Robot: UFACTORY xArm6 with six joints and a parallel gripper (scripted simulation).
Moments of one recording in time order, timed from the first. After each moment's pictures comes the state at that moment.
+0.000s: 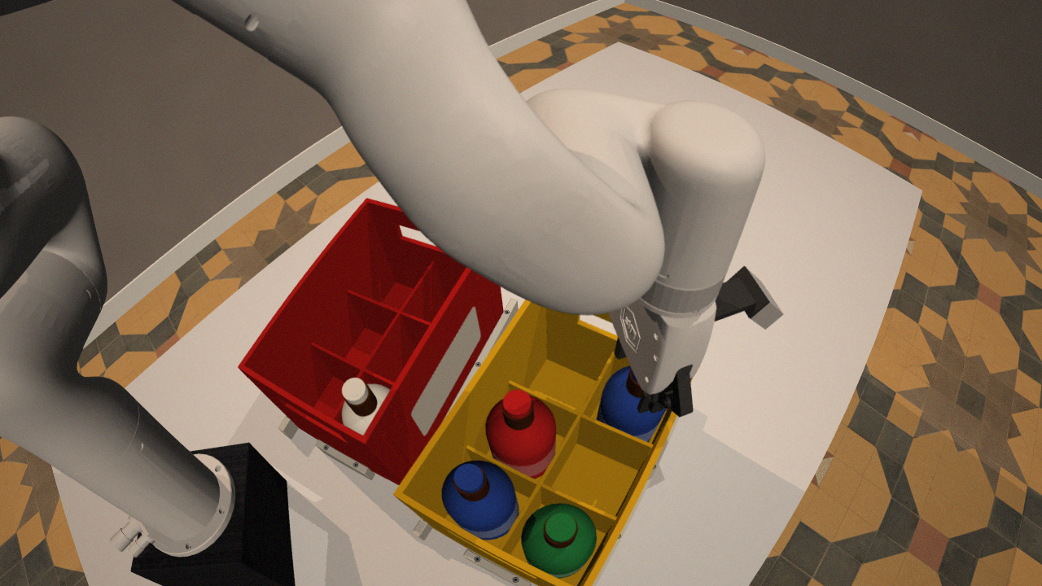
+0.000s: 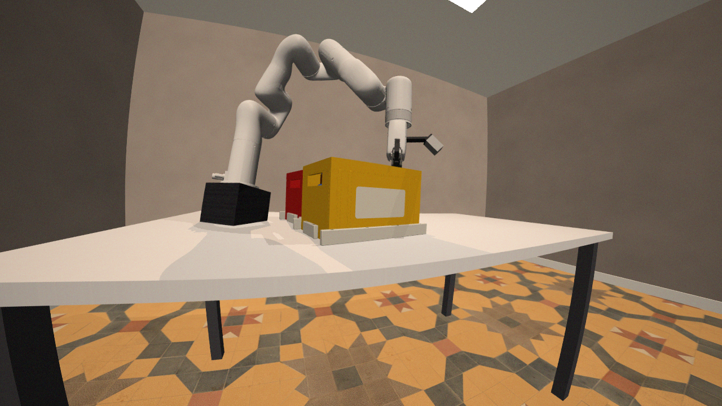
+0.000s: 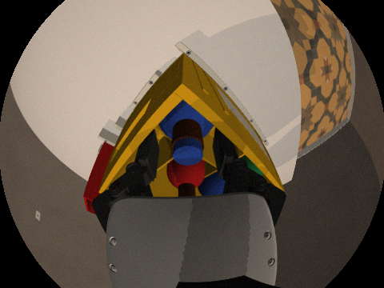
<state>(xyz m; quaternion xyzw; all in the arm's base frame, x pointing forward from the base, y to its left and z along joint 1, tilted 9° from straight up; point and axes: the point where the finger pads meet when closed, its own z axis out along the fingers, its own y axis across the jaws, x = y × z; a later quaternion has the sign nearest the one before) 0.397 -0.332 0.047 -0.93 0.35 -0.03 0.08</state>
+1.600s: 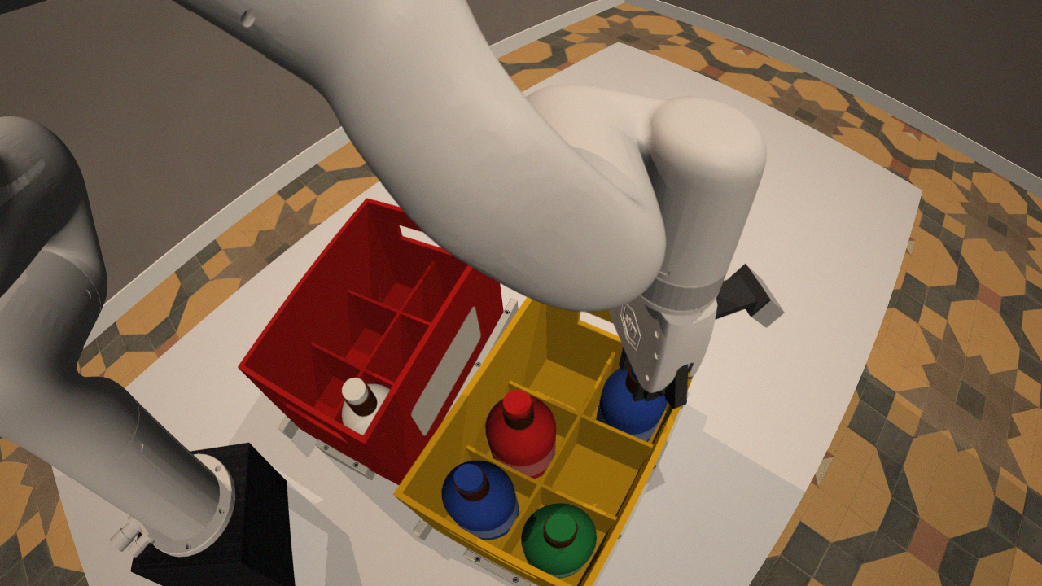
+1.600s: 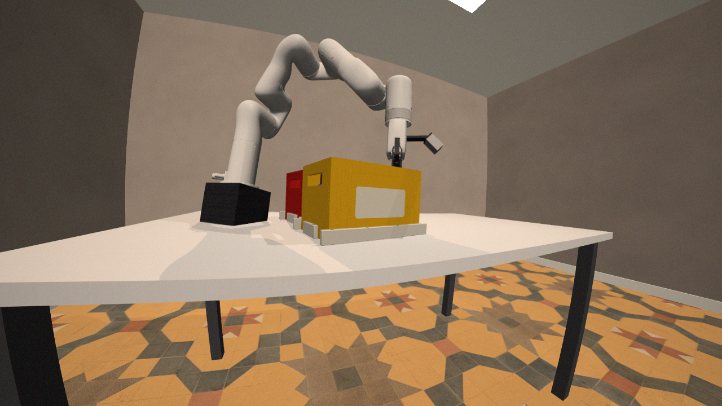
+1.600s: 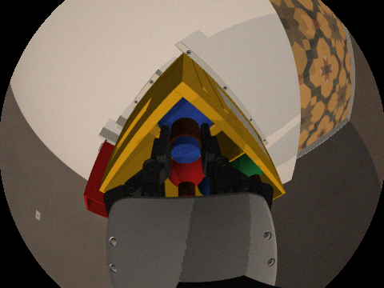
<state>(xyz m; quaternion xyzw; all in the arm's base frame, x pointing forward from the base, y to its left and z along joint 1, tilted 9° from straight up) 0.397 -0.333 0.050 -0.93 0.35 -0.03 0.08</state>
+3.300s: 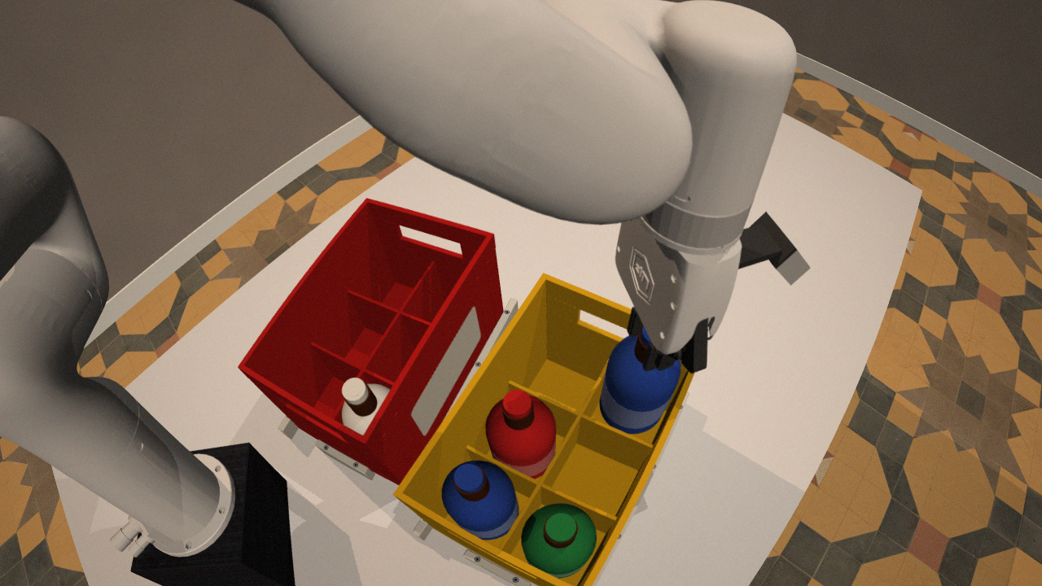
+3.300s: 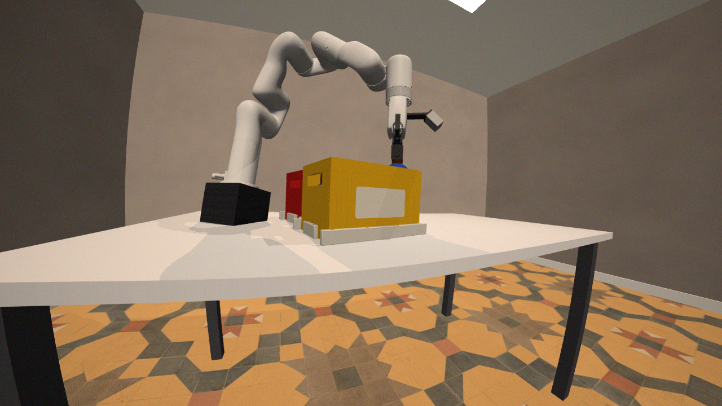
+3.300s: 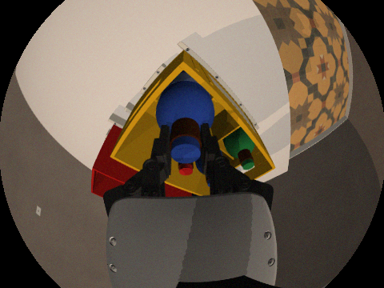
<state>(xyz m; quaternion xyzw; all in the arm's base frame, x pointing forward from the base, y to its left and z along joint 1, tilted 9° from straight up) 0.389 -0.340 0.113 -0.93 0.35 -0.03 0.08</state>
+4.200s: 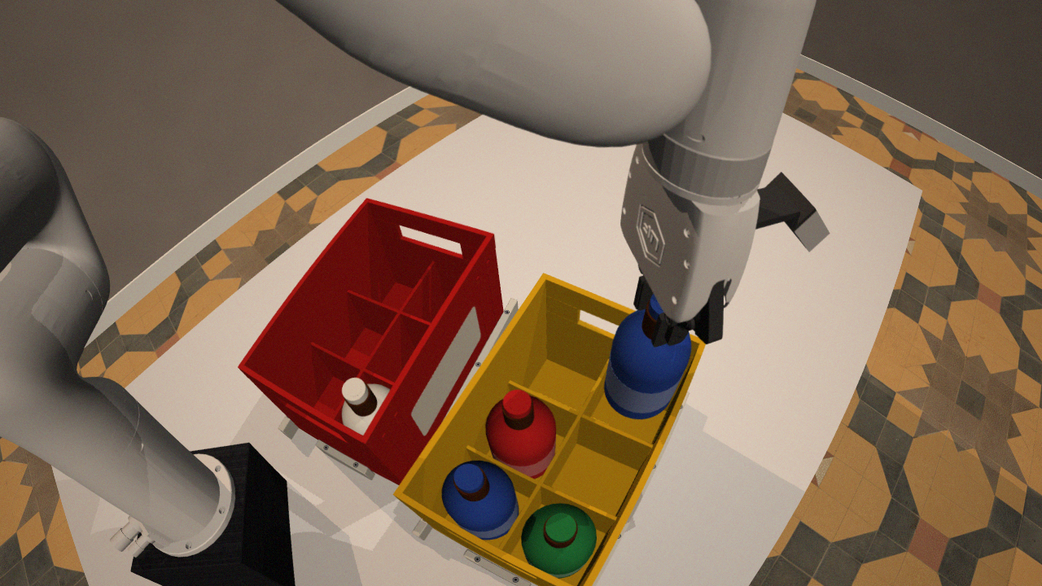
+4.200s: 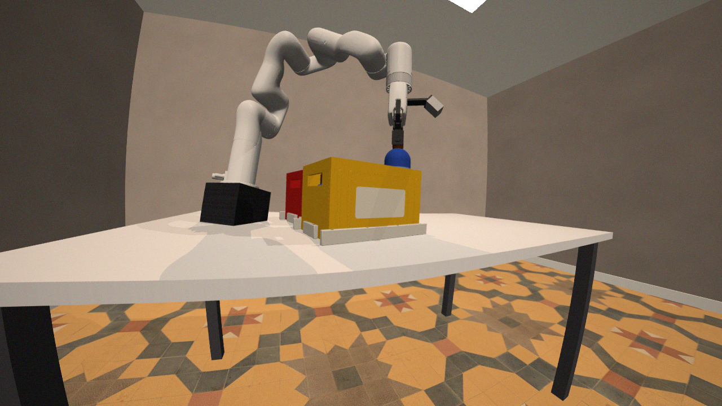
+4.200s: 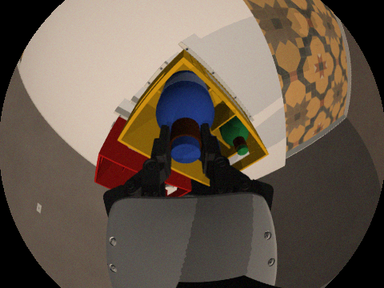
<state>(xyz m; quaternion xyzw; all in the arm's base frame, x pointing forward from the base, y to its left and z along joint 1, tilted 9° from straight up) 0.385 -0.346 0.154 -0.93 0.35 -0.03 0.08</state>
